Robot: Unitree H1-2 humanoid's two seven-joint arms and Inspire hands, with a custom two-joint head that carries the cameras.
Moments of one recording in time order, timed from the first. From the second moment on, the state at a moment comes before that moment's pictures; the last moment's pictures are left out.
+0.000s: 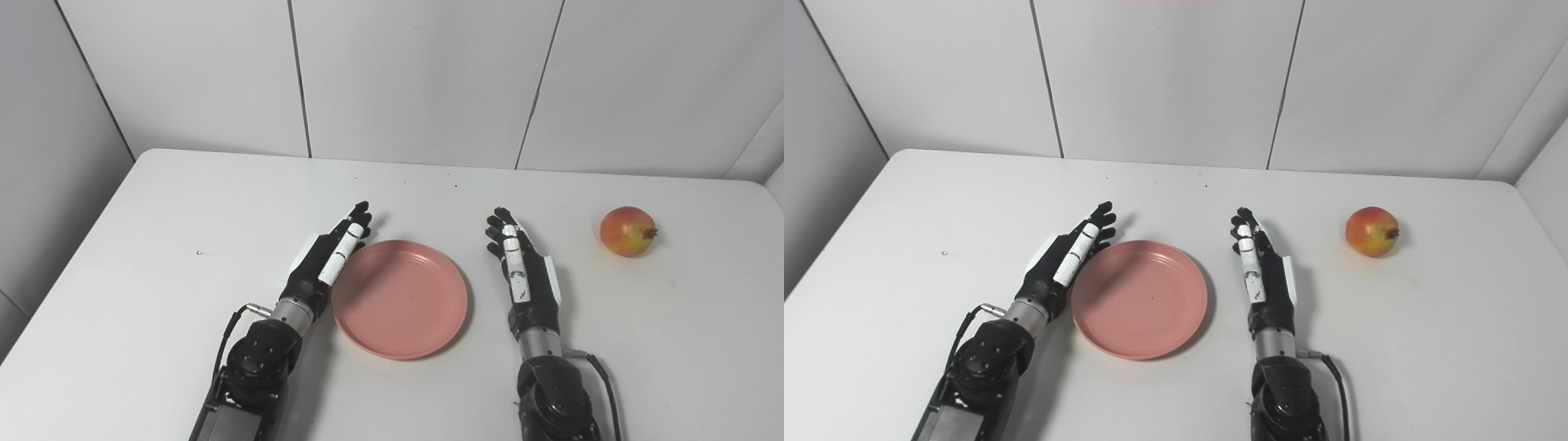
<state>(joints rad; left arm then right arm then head) -0.26 0.09 -0.13 -0.02 0.05 0.28 -0.14 -0.26 0.13 0.03 0.21 -0.02 -0.08 -0.07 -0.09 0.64</state>
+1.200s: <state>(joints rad) -0.26 0.10 -0.12 -0.01 0.04 0.25 -0.16 -0.22 0.07 0.04 0.15 -0.36 -0.17 -0.29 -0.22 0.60</state>
